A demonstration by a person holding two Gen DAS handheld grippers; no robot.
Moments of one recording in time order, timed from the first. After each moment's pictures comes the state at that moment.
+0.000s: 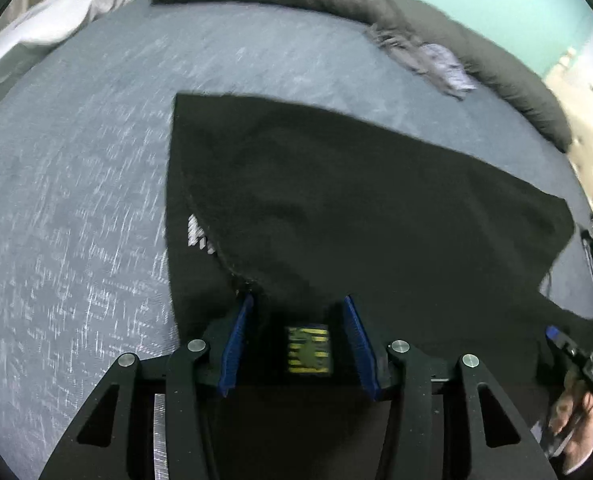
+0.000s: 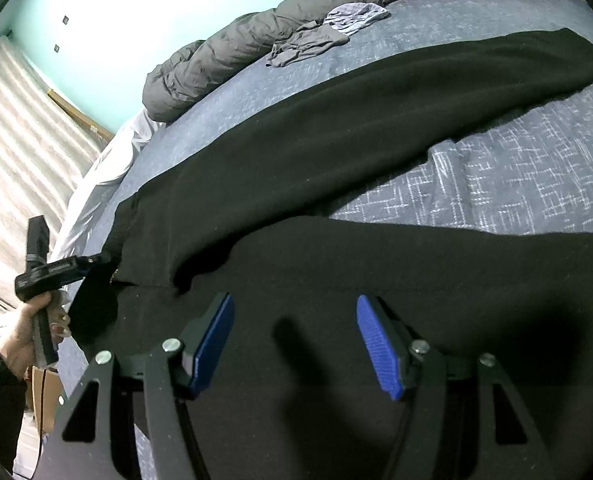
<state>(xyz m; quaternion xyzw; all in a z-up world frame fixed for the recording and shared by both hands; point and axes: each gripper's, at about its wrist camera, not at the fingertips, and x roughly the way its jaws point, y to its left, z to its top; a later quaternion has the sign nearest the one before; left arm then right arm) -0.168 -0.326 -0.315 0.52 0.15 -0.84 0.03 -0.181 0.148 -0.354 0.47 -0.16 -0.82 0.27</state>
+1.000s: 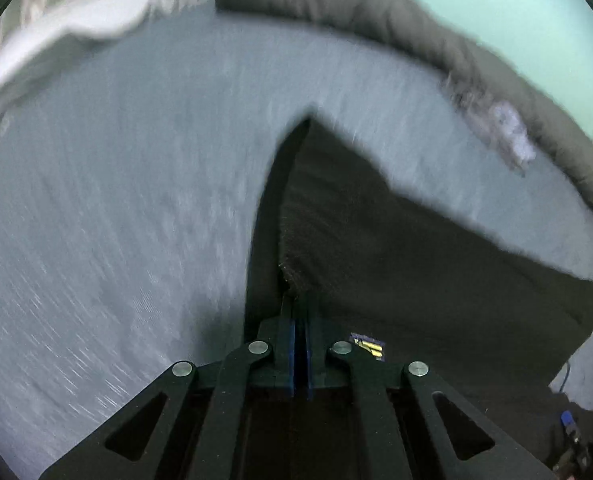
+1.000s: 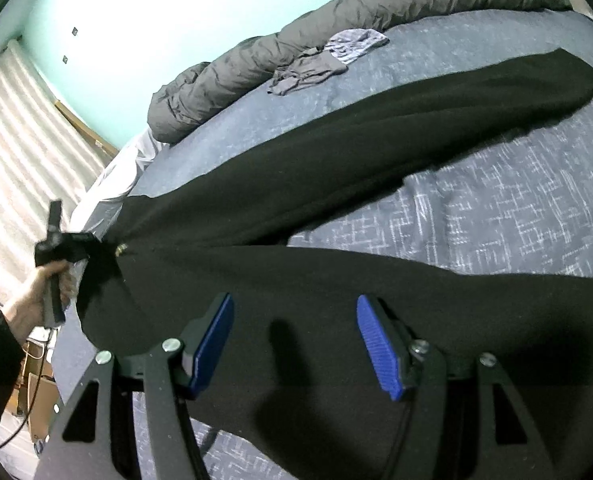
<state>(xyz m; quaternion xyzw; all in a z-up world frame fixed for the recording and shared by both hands) -0.224 -0.382 -0.312 0.52 0.17 -0.83 0.12 -0.182 0.166 -0.346 0.44 -0.17 -0.84 0.26</state>
